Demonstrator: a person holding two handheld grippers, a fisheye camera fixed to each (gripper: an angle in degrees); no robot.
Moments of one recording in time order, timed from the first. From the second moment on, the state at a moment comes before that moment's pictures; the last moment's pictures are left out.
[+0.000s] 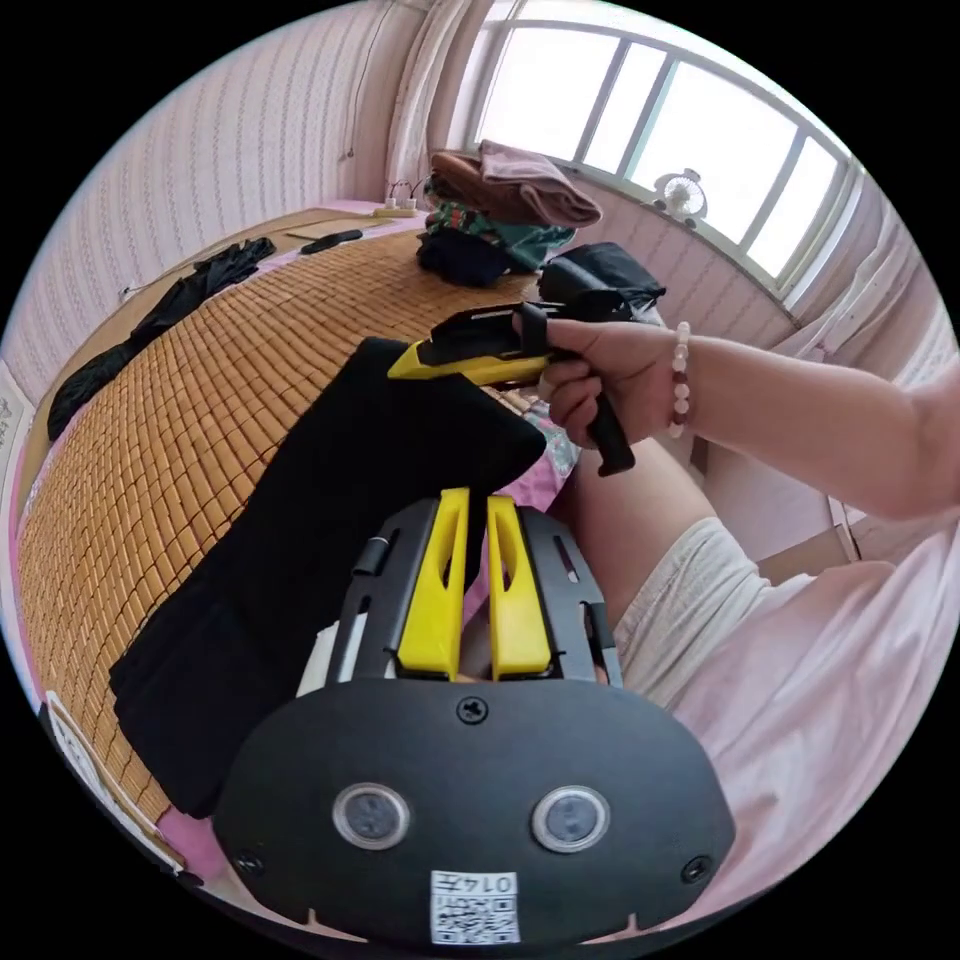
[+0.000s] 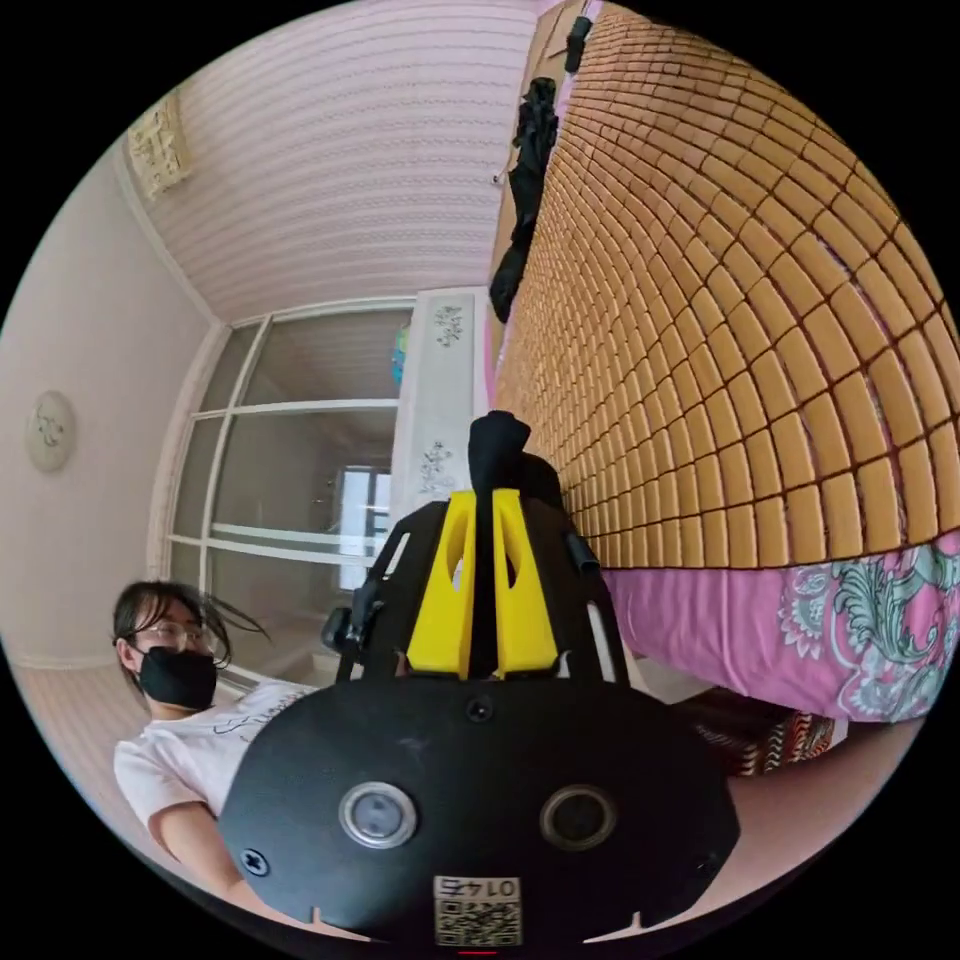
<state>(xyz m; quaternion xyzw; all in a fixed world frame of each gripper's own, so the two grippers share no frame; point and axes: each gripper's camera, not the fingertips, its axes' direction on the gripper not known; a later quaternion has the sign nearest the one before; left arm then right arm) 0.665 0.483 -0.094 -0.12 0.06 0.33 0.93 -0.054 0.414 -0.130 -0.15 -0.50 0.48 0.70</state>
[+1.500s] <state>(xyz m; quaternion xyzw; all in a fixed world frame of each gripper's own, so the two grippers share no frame) 0.228 0.441 -0.242 -0.15 0.05 -0.10 0.98 -0.203 0.383 -0.142 -0.29 -0.31 0.22 0.88</state>
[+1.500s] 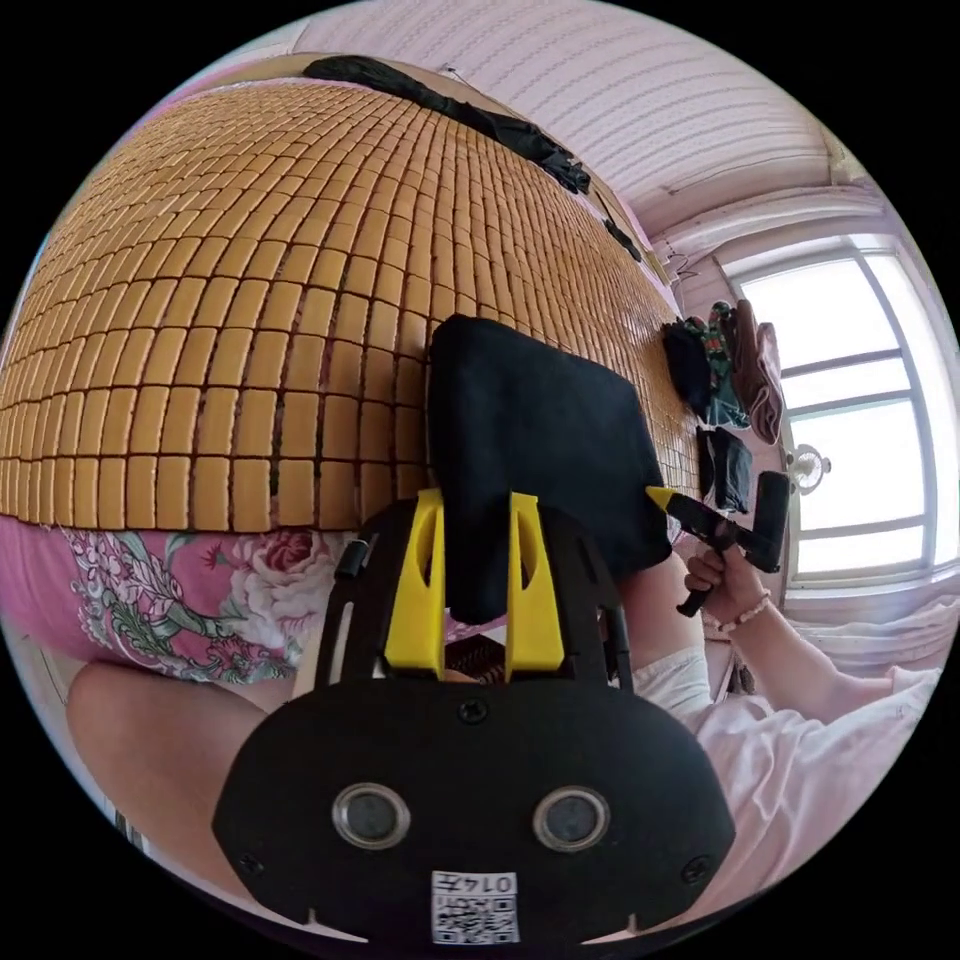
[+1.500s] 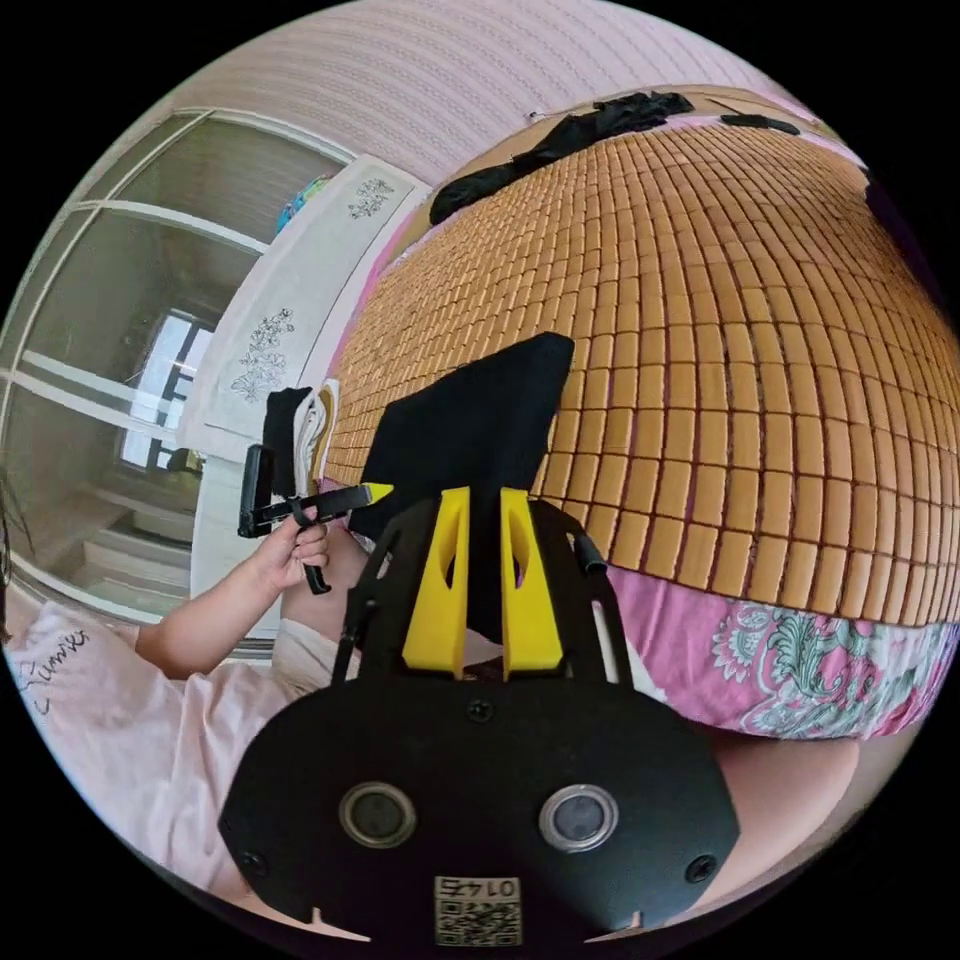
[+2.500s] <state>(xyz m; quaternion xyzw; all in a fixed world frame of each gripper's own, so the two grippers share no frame) 0.053 0.541 -0.534 0.21 -0.23 -0.38 0.87 -0.554 0.190 -0.126 -0.25 -0.48 -0.26 0.80</state>
